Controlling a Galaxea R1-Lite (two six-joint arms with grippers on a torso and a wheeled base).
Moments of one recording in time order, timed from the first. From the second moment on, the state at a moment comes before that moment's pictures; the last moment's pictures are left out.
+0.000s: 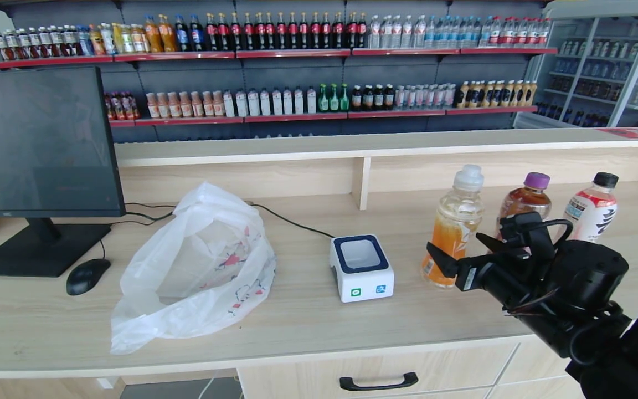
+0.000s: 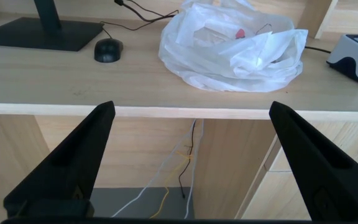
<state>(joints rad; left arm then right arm) 0.00 0.00 0.00 0.00 0.00 0.00 0.32 1.97 -0.36 -1.57 -0.08 -0.01</state>
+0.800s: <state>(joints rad) 0.00 0.00 0.00 0.00 0.00 0.00 0.27 2.08 -0.47 -1.57 -0.05 -0.01</state>
